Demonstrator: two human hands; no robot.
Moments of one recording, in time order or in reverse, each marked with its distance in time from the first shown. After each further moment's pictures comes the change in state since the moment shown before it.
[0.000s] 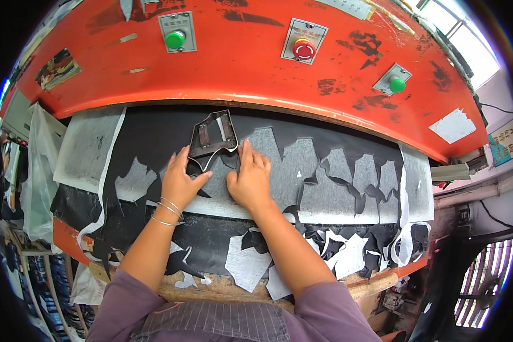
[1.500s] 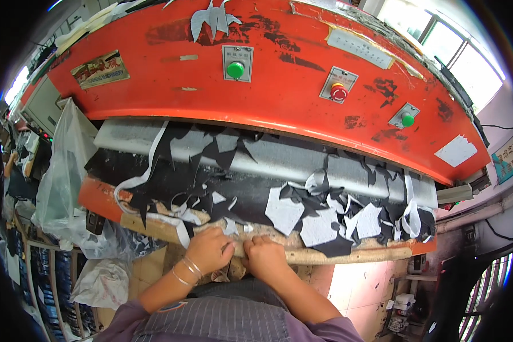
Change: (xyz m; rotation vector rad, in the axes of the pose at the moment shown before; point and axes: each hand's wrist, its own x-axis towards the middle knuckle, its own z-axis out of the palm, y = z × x) left_hand -0.198 0.037 -0.085 -0.039 -0.253 0.225; right_hand -0.189 -0.116 -0.060 -0.235 -0.498 -0.148
